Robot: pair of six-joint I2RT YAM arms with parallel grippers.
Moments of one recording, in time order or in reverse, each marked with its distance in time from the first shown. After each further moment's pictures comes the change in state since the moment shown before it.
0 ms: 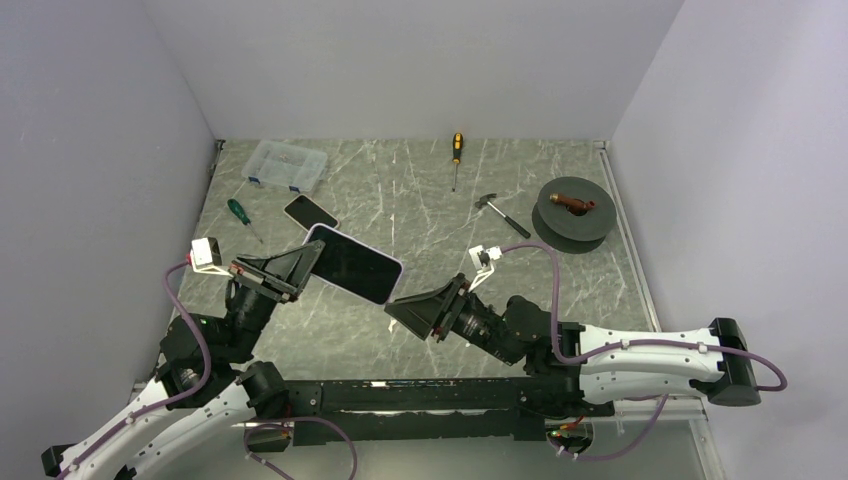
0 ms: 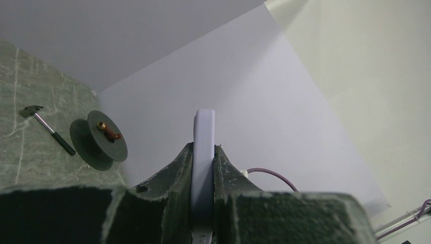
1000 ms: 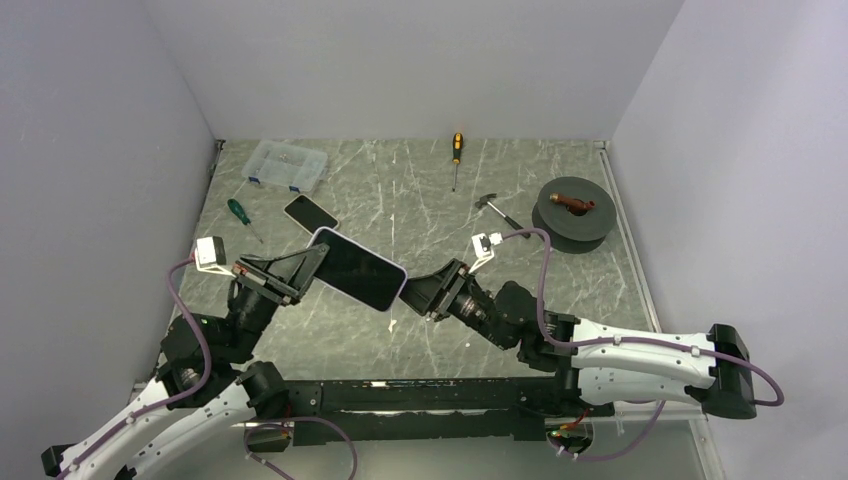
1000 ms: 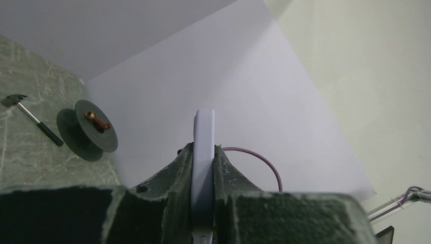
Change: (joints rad) left arm 0.004 0.002 0.000 0.002 0.042 -0.026; right arm -0.126 0.038 0.000 -0.024 -0.030 0.143
